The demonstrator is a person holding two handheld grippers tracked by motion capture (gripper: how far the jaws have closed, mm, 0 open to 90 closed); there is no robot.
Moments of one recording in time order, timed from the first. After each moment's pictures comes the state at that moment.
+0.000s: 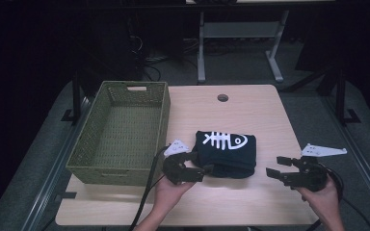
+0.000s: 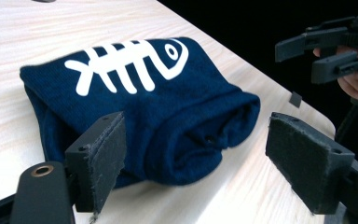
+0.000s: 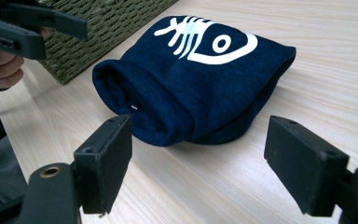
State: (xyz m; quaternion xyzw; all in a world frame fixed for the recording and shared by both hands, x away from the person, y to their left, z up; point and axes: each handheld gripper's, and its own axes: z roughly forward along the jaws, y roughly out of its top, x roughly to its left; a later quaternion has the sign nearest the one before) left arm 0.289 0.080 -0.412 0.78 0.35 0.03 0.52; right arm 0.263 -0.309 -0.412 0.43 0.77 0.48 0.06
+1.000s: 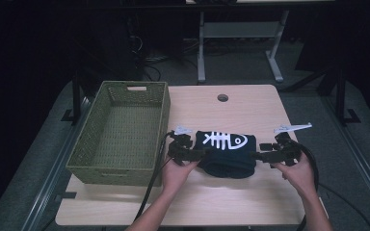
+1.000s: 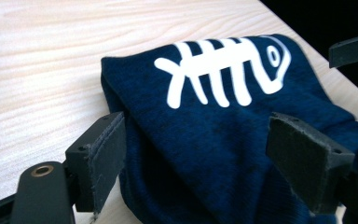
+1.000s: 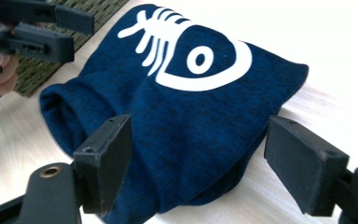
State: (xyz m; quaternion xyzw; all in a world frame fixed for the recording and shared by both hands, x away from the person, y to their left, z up) left arm 0.351 0.067 -0.434 0.77 0.45 0.06 0.45; right arm 0.340 -0.273 -0.422 0.46 0.78 0.42 0.01
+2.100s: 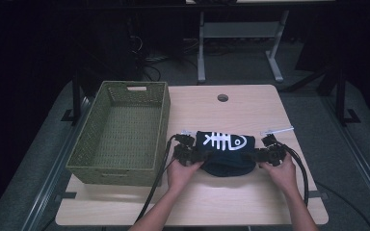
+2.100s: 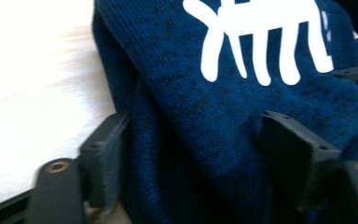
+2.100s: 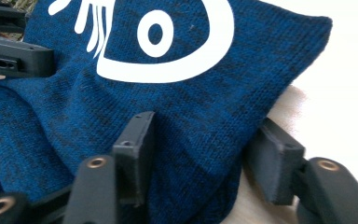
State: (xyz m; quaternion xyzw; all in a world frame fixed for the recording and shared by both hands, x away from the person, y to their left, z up) left arm 0.368 0.055 -0.467 0.78 0.48 0.01 0.40; right arm 0.362 -0.252 -0.466 0.51 0.77 0.38 0.00
